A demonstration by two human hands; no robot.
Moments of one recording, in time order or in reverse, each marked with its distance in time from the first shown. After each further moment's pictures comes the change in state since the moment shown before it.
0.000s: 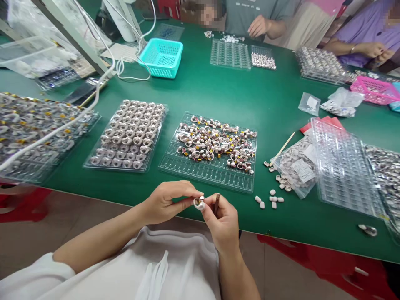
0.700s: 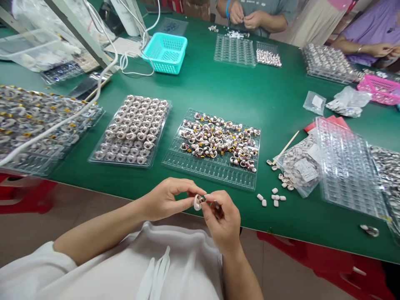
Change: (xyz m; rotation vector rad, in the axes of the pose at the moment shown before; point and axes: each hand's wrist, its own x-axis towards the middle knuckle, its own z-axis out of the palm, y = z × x) left_hand 0.005 0.019 -0.009 -0.138 -0.145 -0.365; right_hand -0.006 0.004 -0.004 -0.305 0.006 -0.399
